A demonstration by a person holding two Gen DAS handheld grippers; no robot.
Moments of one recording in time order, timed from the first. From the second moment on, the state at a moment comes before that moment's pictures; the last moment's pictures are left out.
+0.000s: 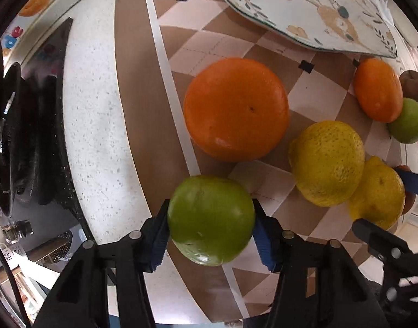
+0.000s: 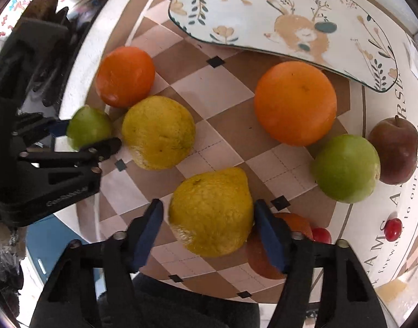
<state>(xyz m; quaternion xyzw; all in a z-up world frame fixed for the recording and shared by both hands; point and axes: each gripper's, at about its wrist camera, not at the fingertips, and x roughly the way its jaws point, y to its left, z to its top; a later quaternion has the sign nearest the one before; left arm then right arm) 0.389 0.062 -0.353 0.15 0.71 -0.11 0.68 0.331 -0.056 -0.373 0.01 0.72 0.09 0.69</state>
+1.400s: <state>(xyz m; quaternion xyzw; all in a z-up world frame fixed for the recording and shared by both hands) 0.581 -0.059 -0.353 -0.17 0.76 -0.05 0.63 0.551 -0.225 -0.349 0.05 0.66 0.09 0.75</state>
